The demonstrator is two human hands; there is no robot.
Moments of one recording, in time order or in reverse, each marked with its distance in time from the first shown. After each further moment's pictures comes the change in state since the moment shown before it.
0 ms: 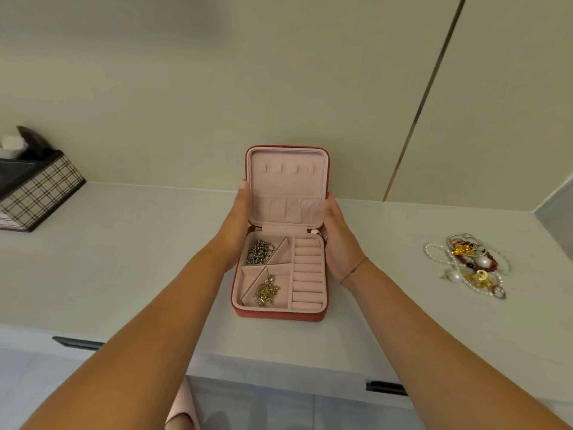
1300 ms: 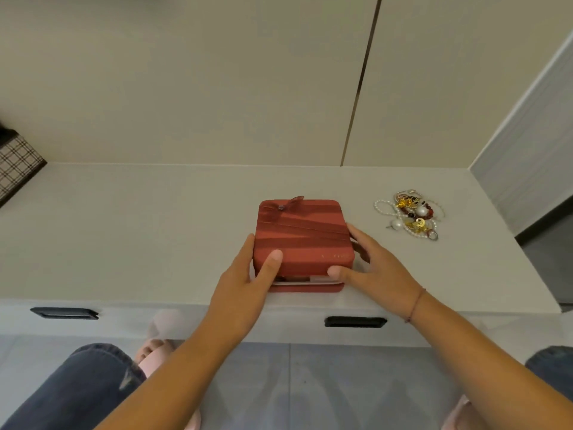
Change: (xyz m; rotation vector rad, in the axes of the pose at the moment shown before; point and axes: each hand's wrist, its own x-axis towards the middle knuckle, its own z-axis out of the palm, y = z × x) left_hand -0.163 -0.019 0.078 0.249 0.032 0.048; right_hand -0.167 -0.030 -0.095 -0.479 -0.107 0.005
